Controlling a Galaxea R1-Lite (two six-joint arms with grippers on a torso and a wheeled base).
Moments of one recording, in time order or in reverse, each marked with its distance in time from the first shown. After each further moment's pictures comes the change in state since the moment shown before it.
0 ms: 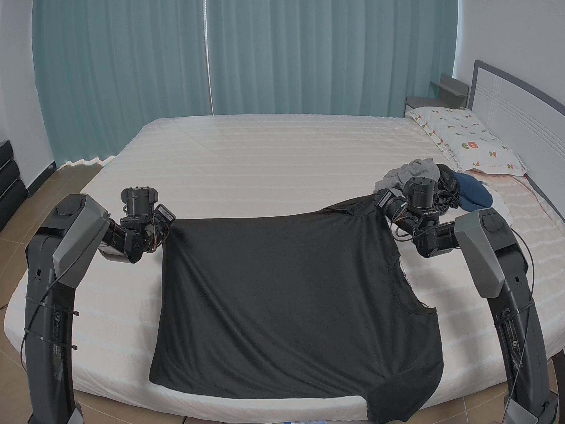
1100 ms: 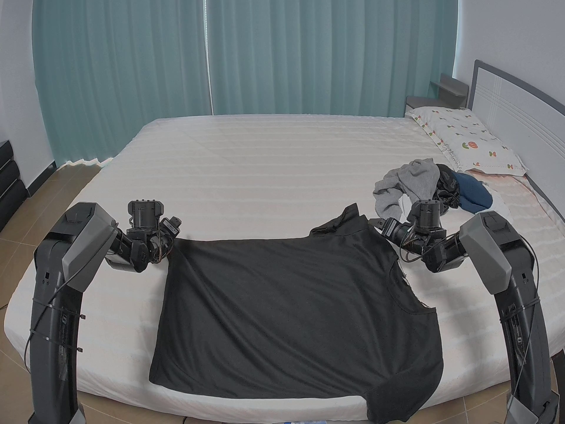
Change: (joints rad) left arm -0.013 0.049 0.006 0.006 0.001 0.001; right arm -0.037 -0.037 0.238 0.001 0.106 -0.113
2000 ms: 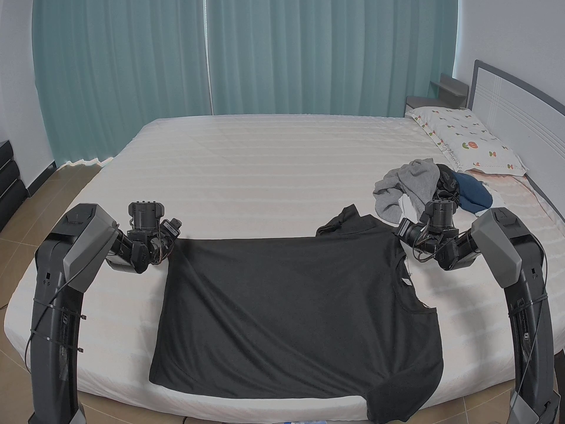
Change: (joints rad) left arm 0.004 0.008 -0.002 0.001 0.000 0.000; right arm -0.072 -0.040 0.067 -0.003 0.024 0.009
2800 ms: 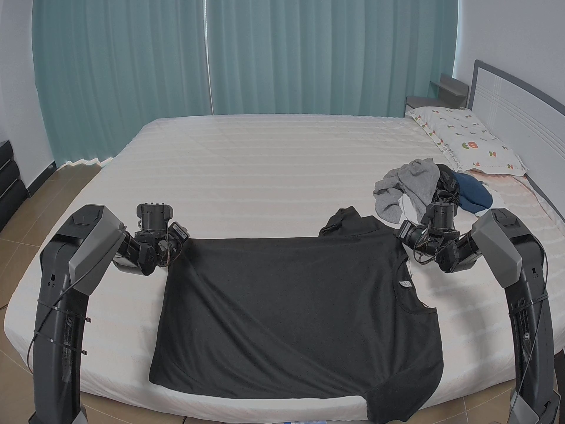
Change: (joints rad) left arm -0.036 0.012 -0.016 0.016 -0.016 0.008; right arm 0.004 -0.002 0.028 -0.038 -0.009 0.005
